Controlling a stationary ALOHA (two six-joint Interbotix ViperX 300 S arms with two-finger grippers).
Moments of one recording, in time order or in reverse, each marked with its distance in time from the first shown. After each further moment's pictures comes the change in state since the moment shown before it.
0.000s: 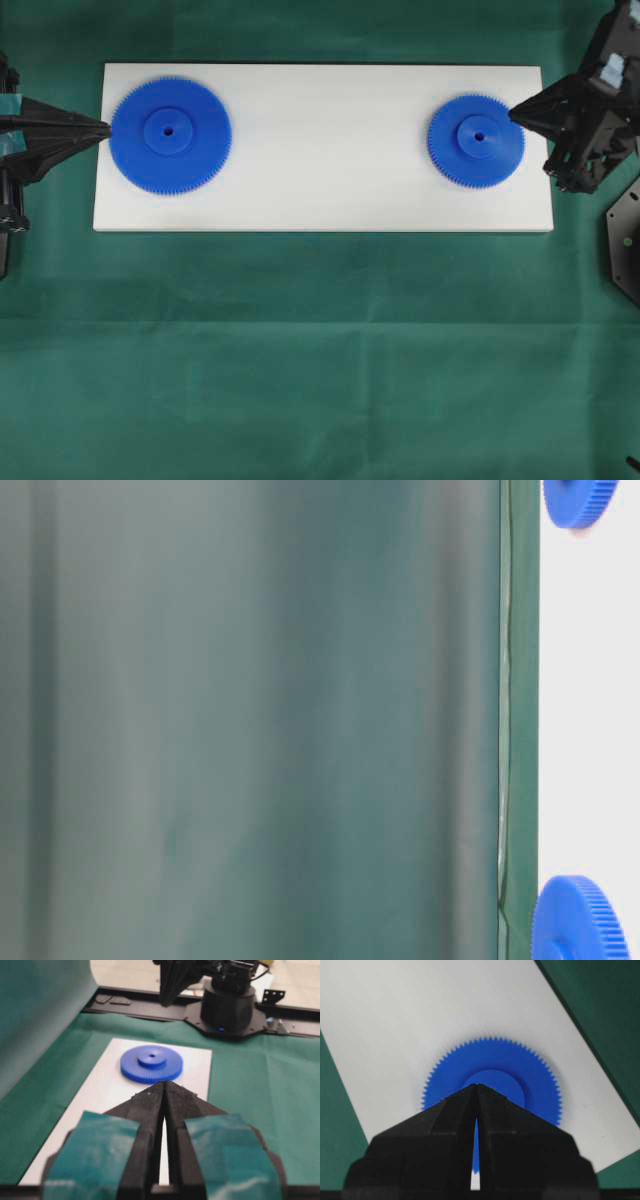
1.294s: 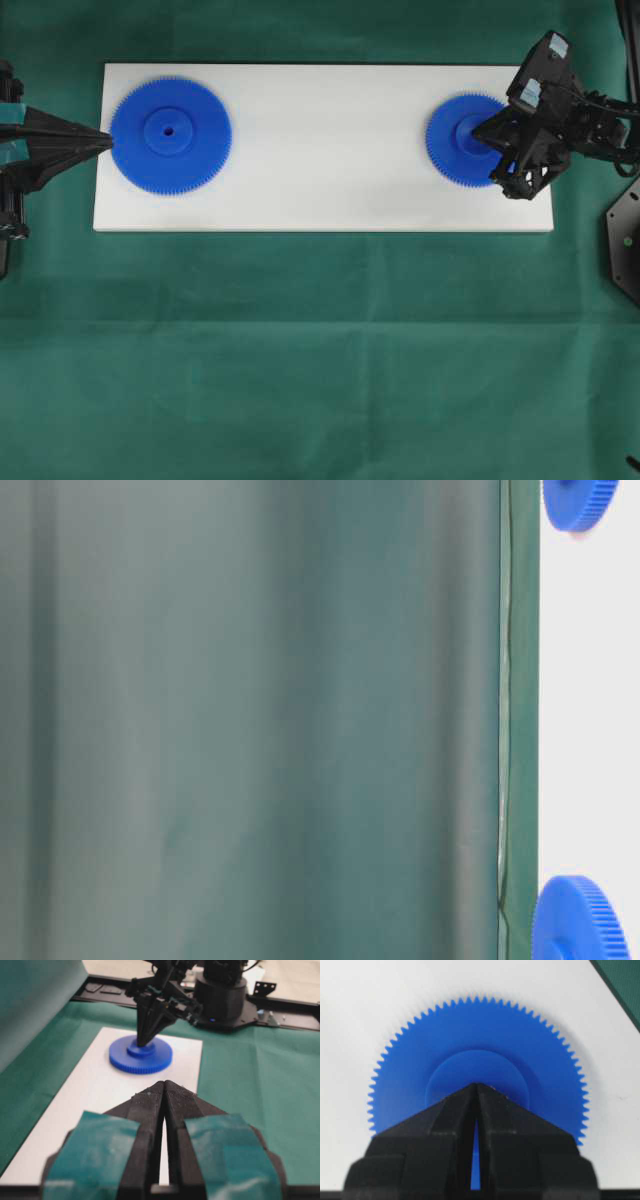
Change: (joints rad) left arm -0.021 0.000 0.020 0.000 0.000 -0.029; right arm -0.035 0.437 0.089 -0.005 -0.403 0.040
